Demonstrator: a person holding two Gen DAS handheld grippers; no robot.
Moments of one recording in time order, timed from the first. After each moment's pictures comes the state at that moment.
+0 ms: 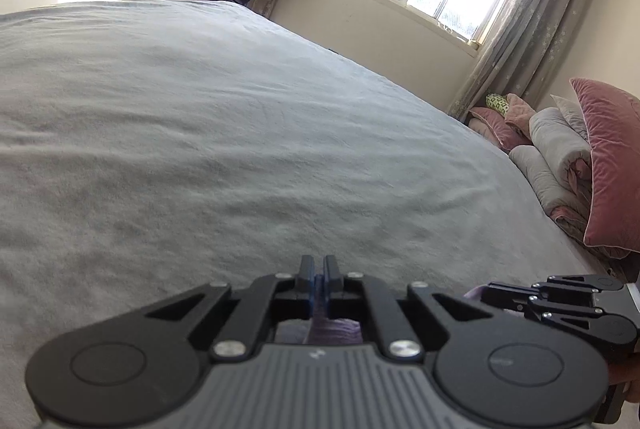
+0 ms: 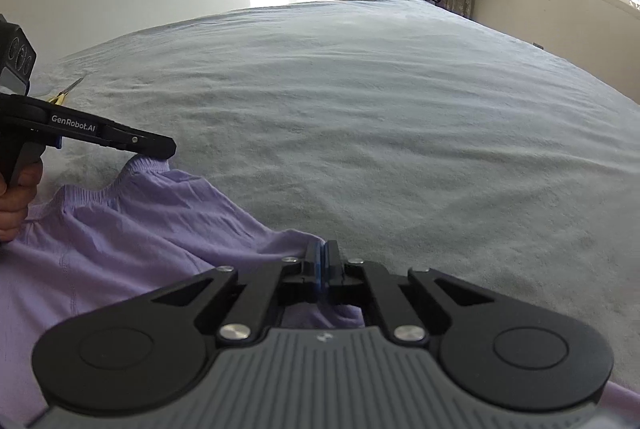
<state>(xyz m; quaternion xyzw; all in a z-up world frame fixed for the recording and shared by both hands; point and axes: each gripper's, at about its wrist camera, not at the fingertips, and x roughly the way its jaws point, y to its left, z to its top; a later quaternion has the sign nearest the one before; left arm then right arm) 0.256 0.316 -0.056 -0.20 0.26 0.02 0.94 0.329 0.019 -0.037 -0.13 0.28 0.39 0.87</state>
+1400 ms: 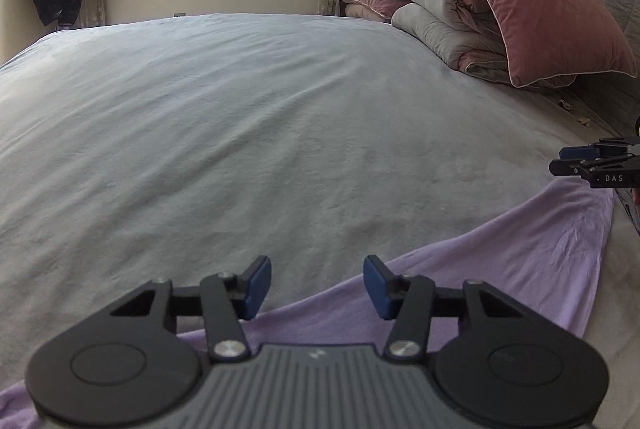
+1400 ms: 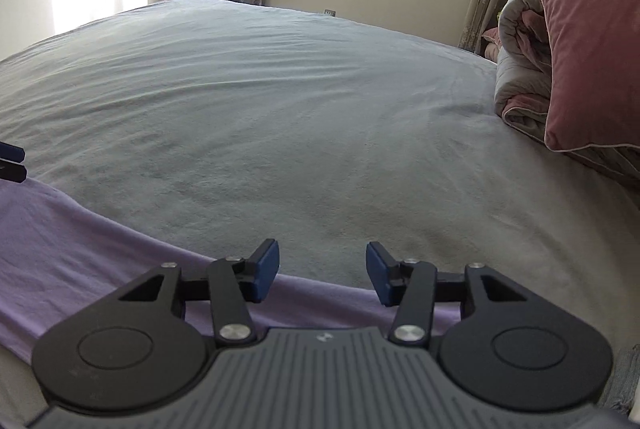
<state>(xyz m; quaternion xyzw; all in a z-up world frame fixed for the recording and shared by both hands) 0.368 0.096 -0.050 0.01 0.35 -0.16 0.92 0.382 -0.283 -0.031 -0.10 0.31 0.13 0.93</state>
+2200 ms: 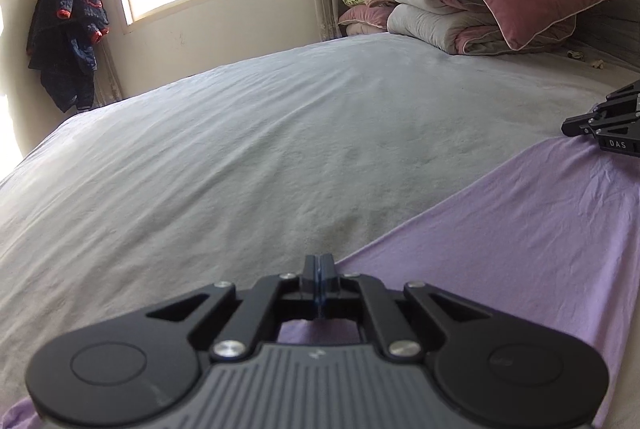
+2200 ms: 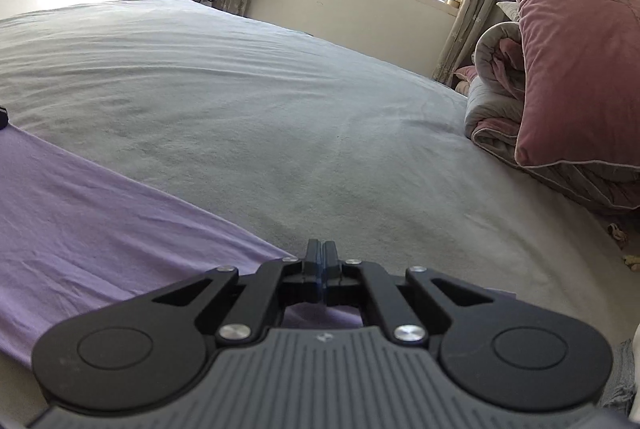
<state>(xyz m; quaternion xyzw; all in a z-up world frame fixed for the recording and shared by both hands) 0.344 0.043 -0.067 0.14 0.28 -0.10 0.94 0.358 -0.272 -0.072 -0.18 0.25 0.09 0.95</state>
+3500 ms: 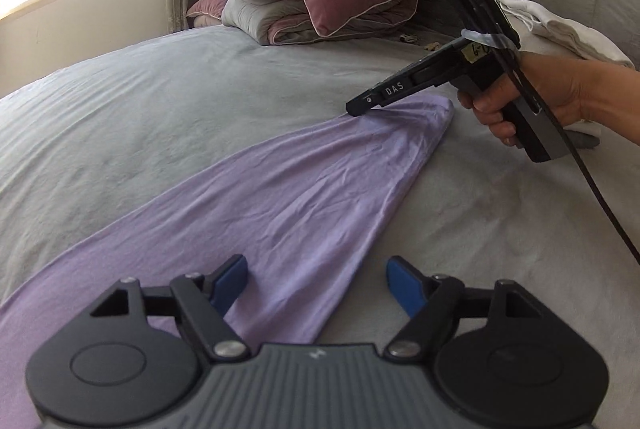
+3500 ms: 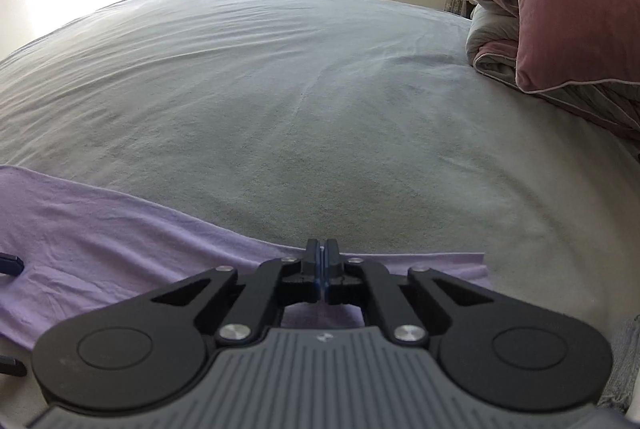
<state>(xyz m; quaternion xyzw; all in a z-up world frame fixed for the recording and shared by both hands) 0.294 -0.083 -0.072 0.10 0.31 -0.32 0.89 0.389 -0.343 -0.054 -0.08 0.34 0.13 0.93</state>
